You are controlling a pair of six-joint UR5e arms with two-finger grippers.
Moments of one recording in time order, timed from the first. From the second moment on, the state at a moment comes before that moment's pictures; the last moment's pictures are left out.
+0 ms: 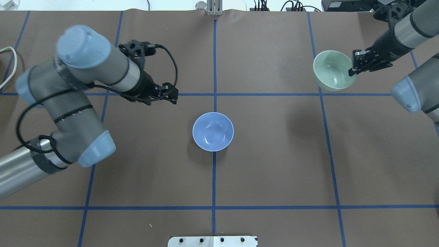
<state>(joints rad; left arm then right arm) -0.83 -2.04 -1.79 -1.85 -2.16 -1.02 1.06 -1.24 1.68 -1.30 2.36 0.94</state>
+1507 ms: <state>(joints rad) -1.43 -1.63 -1.78 -1.85 -2.42 -0.16 0.57 -1.03 1.75 -1.31 1.94 1.45</state>
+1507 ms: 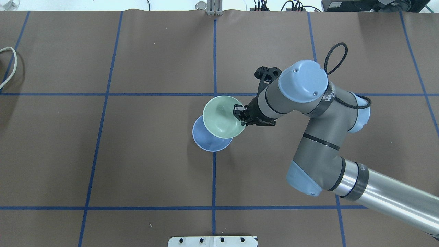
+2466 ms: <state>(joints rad) -1.46 -1.59 -1.79 -1.86 -2.44 -0.14 0.48 -1.01 1.73 -1.31 1.87 1.48</state>
